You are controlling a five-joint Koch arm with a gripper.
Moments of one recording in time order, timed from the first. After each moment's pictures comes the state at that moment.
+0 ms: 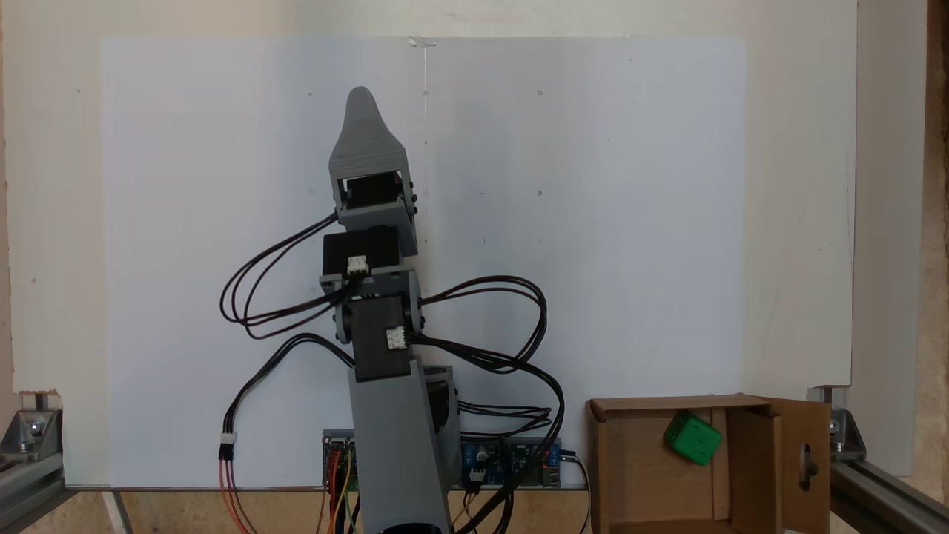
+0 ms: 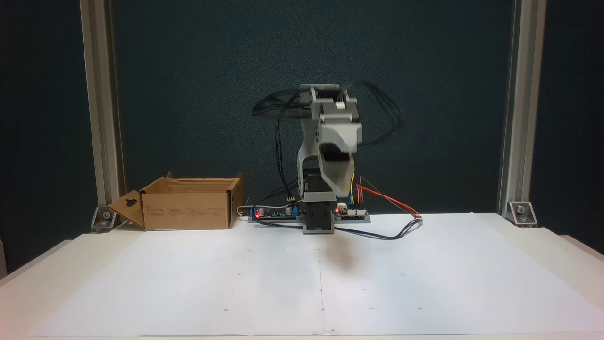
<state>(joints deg) -8.0 115.9 119.9 3.0 -2.1</state>
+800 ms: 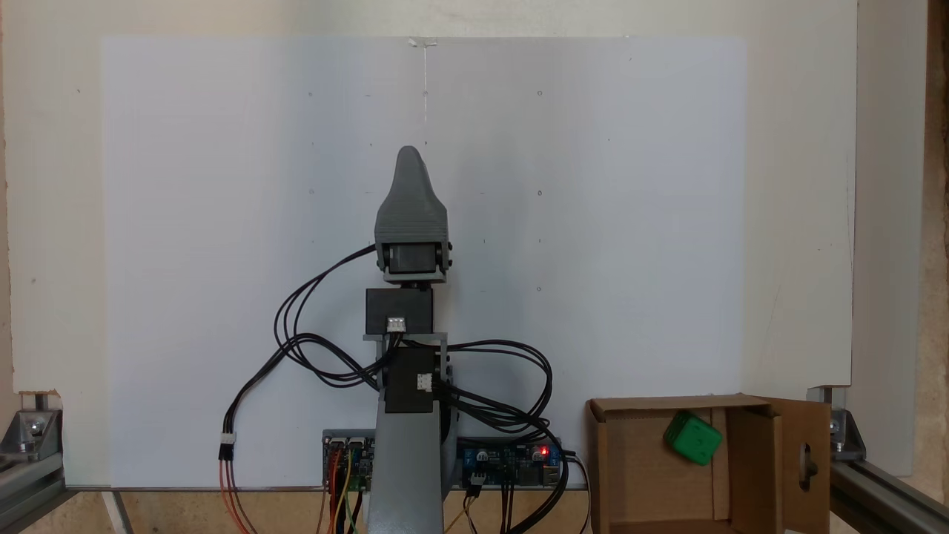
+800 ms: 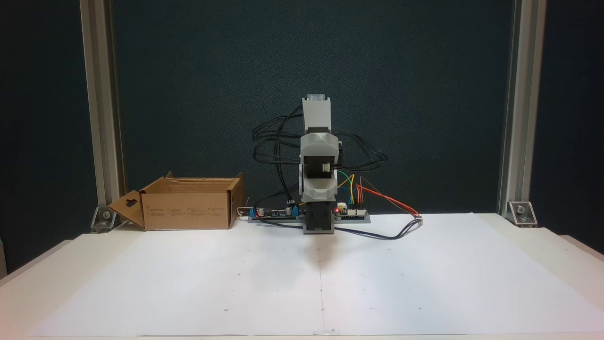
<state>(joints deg) 0.0 129.5 157.1 -53.7 -1.8</state>
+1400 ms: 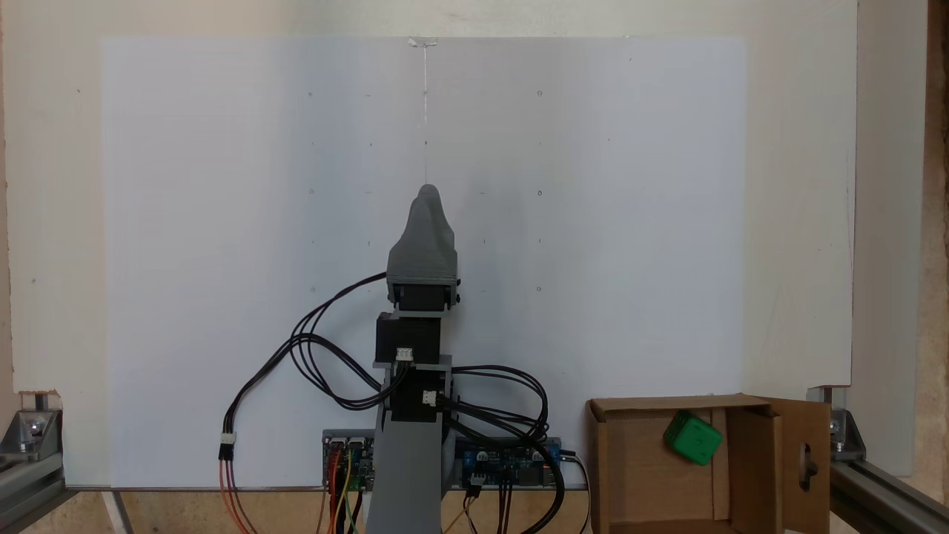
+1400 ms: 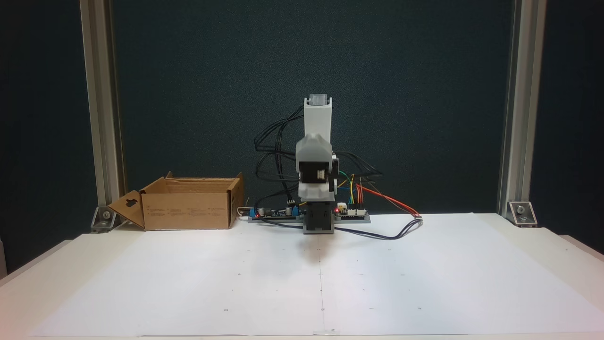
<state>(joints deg) 2.2 129.4 173.8 -79.6 -1.8</state>
